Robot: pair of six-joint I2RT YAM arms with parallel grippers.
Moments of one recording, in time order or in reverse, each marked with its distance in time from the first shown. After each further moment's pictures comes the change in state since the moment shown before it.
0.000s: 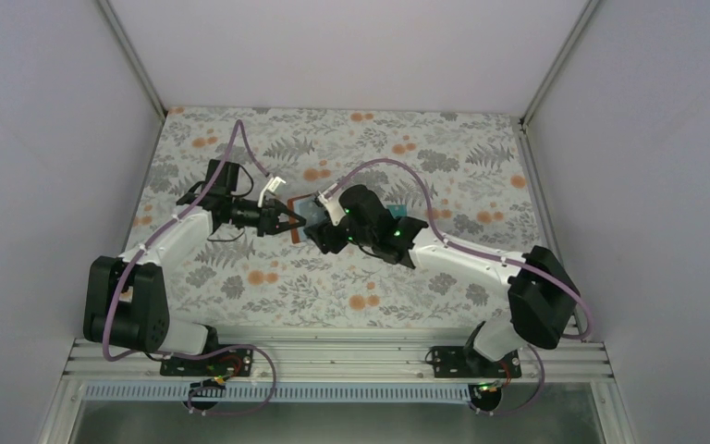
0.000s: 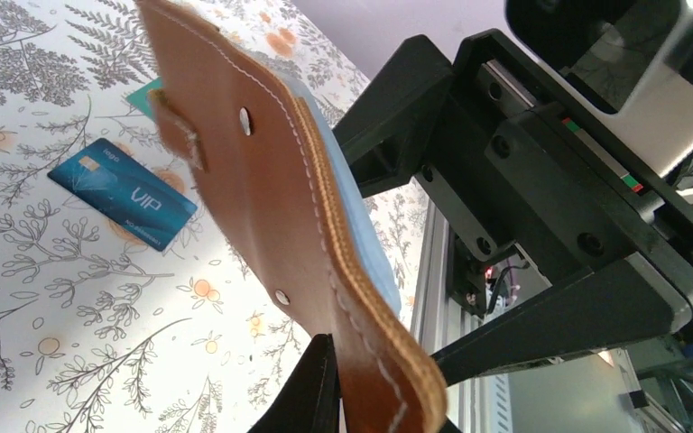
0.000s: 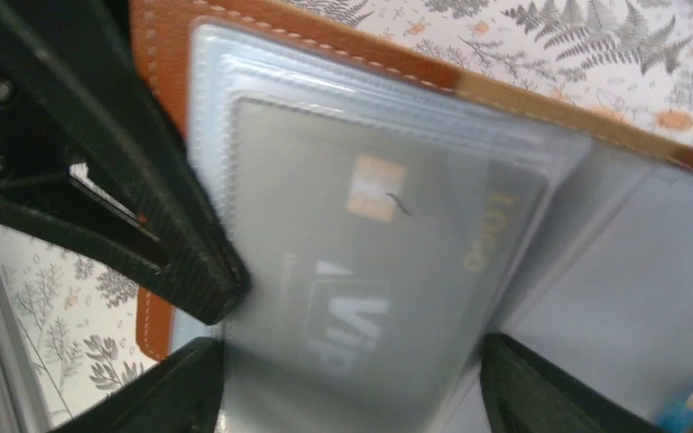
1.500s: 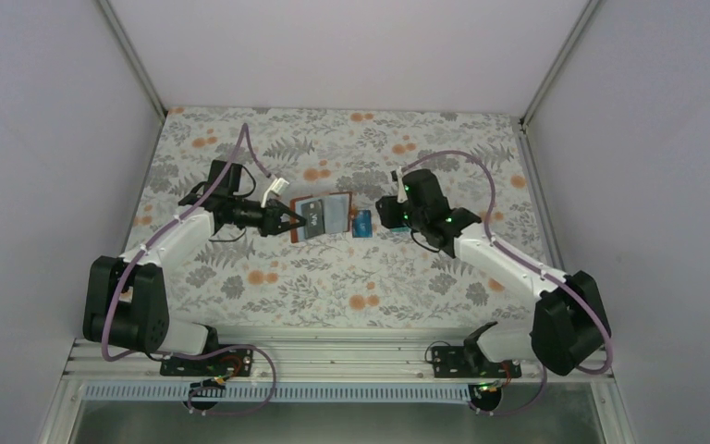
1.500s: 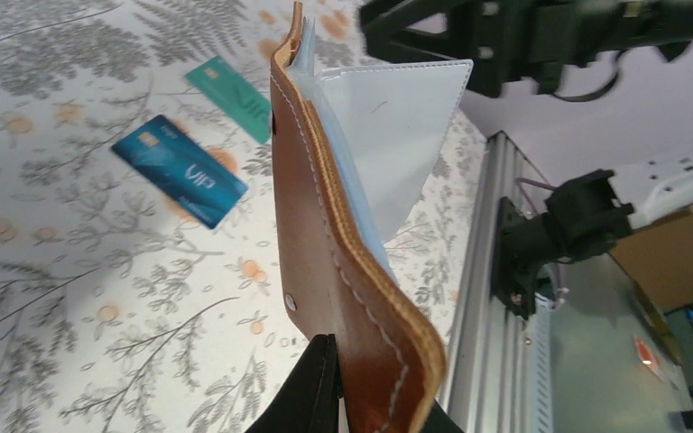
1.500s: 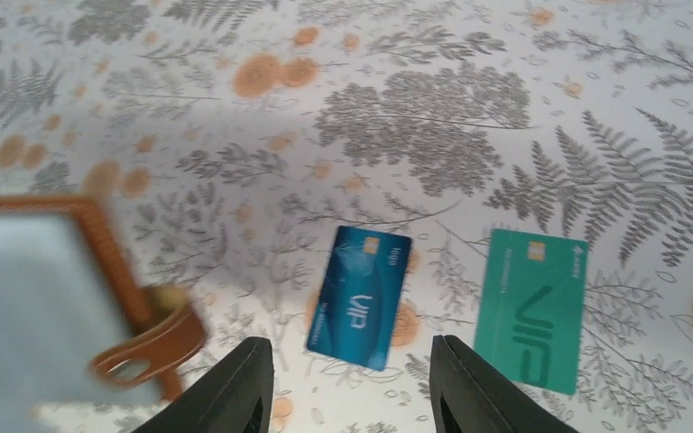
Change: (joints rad) left arm -0.012 0.000 -0.004 0.013 -0.100 -0.024; right arm -0.359 -0.177 -0.147 -0.135 0.045 0.232
